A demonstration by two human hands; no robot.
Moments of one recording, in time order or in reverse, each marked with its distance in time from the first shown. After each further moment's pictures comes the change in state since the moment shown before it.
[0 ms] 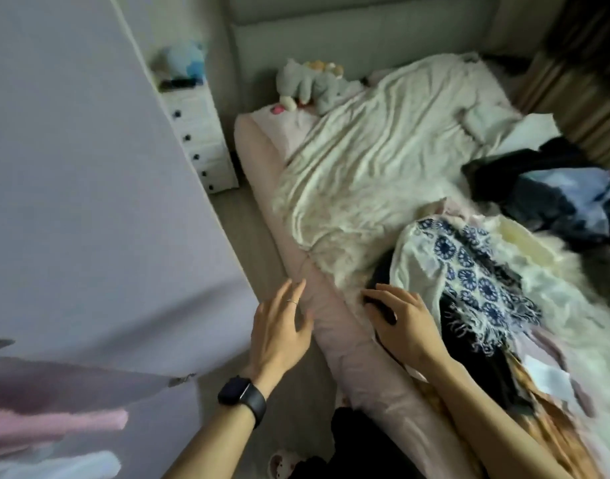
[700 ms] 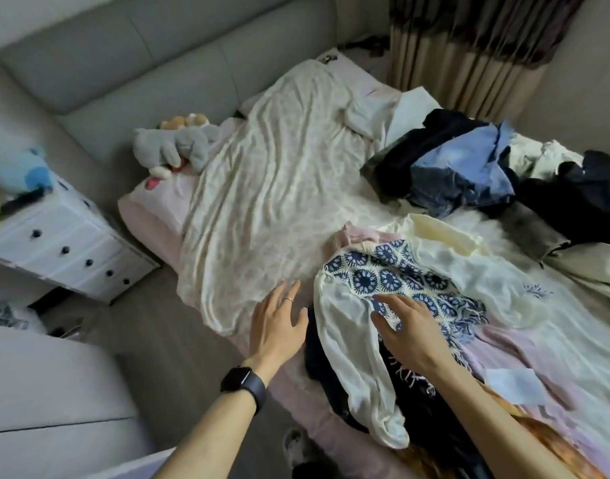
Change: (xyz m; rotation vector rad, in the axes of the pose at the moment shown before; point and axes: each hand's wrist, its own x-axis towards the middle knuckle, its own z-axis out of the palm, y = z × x) left_hand 0.230 0.173 0.160 0.160 -0.312 0.273; right_hand 0.092 0.207 -0.110 0.048 0.121 0.410
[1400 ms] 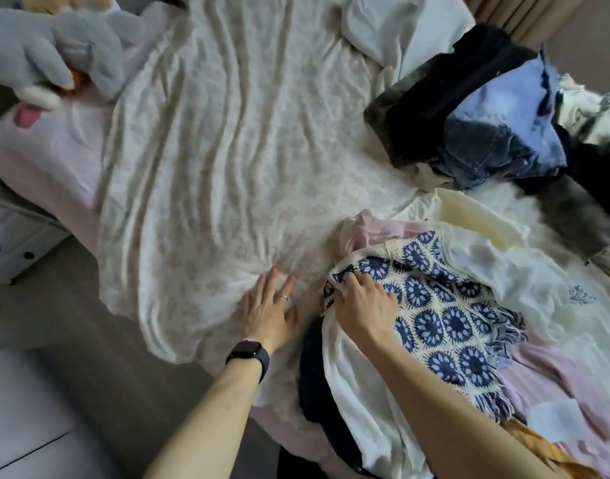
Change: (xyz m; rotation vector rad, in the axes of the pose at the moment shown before) left_hand 0.203 -0.133 0.140 0.307 -0.471 -0.006; right_hand 0.227 -0.009 0.175 -0.391 -0.157 0.346
